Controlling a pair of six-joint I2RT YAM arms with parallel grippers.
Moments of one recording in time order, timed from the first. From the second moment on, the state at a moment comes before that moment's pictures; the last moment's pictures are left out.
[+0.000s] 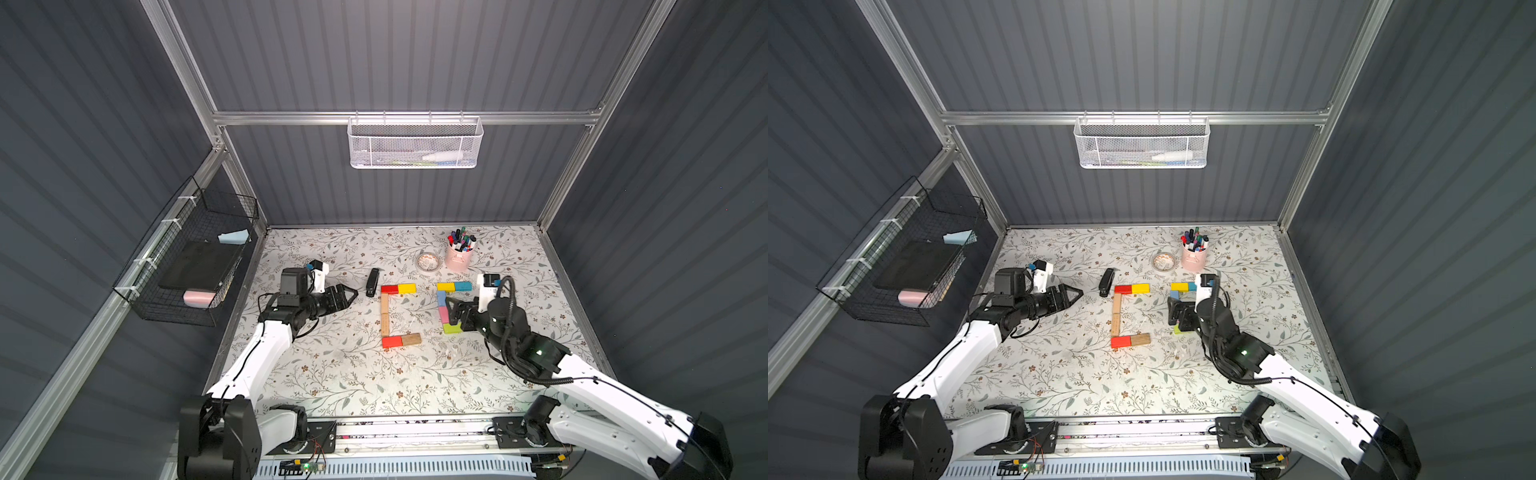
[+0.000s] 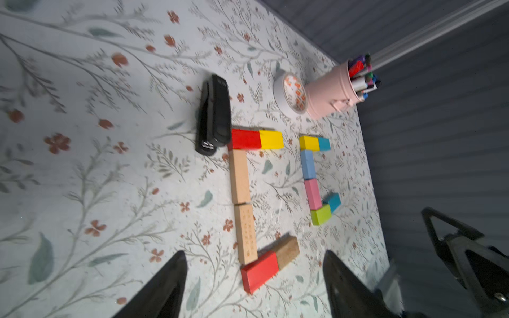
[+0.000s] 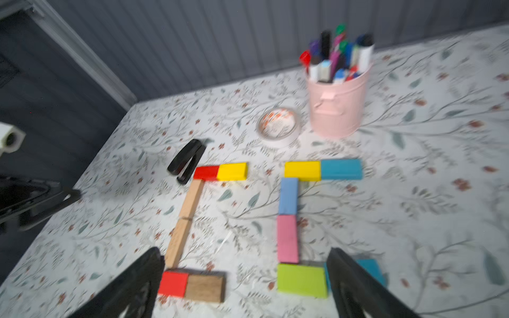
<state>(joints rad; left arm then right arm) -0.10 1.17 0.75 -0.25 0.51 -0.45 0.73 0.86 0.56 -0.08 0.36 0.45</state>
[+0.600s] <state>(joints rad) -0.10 1.33 0.46 0.44 -0.21 -0.16 0.01 0.95 0.10 0.67 0.40 0.17</state>
